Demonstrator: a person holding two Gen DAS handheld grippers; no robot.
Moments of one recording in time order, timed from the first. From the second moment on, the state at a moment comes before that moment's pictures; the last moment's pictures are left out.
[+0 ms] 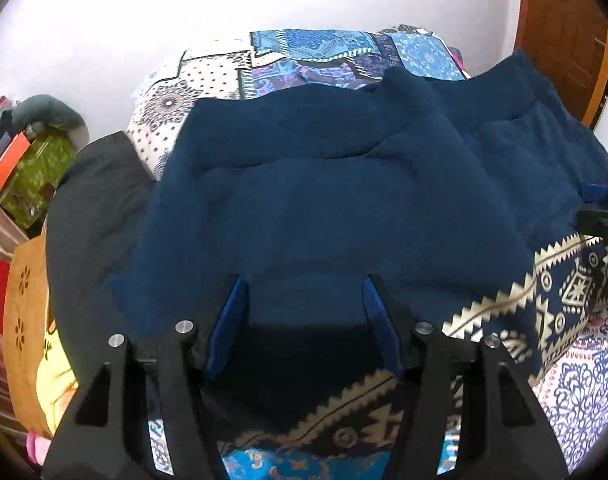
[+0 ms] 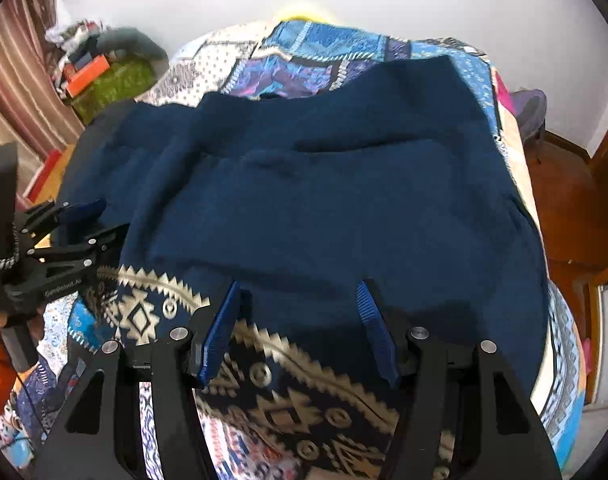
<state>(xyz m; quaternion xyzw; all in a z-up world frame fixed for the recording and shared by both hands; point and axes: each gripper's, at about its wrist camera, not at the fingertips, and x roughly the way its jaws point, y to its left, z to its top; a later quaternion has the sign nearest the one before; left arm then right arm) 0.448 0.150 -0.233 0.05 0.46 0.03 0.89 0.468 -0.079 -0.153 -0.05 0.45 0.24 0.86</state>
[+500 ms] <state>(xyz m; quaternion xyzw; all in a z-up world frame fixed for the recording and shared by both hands) 0.384 0.182 -0.213 -0.04 0.46 0.07 0.89 0.417 -0.100 -0.145 -0.09 0.46 0.20 0.86</state>
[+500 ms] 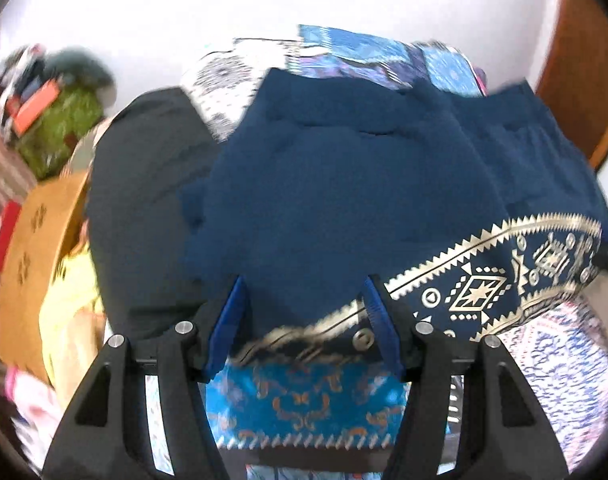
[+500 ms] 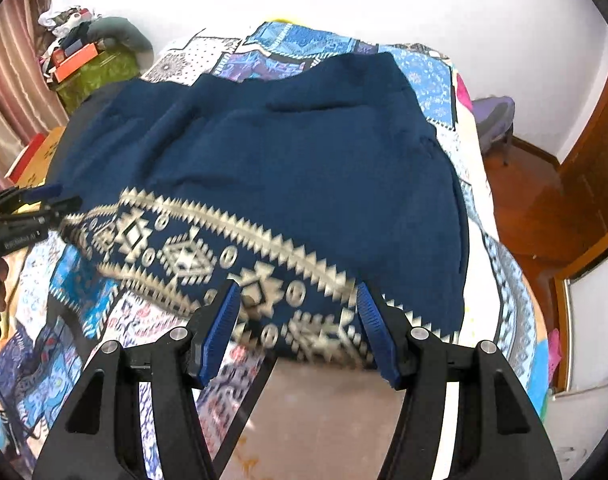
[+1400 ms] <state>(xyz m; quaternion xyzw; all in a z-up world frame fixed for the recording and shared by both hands) 0.344 0.264 -0.334 -0.52 0.36 -0.01 0.78 0.417 -0.072 -0.141 -0.09 0.45 0.21 0.86</state>
